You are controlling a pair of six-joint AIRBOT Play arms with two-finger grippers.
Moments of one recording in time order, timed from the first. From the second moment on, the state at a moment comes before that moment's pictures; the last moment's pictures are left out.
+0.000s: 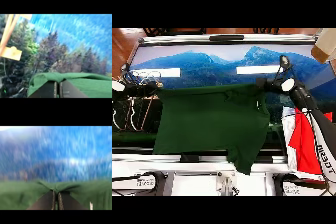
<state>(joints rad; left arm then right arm) 0.25 -1.48 1.19 1.07 -0.75 -1.39 0.11 -1.48 1.19 -1.07 0.60 1.52</state>
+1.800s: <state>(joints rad) 0.39 -1.40 1.17 1.13 -1.56 -1.27 0.05 -1.25 1.13 -1.40 1.34 1.60</state>
